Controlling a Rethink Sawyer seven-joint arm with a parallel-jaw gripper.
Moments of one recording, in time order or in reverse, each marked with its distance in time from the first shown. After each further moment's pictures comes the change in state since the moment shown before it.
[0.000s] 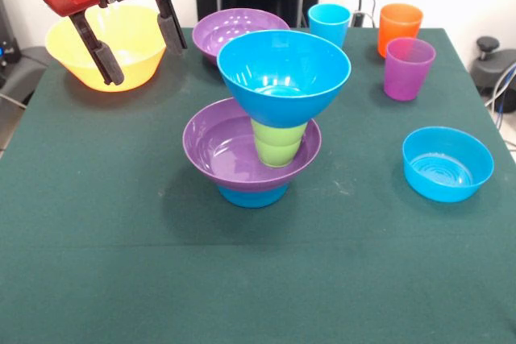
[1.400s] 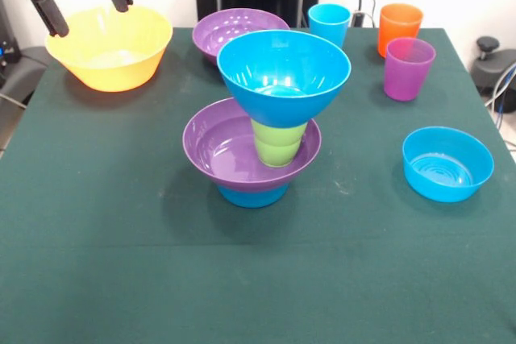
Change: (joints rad) arm -0.071 -0.066 0.000 0.073 -0.004 0.042 0.000
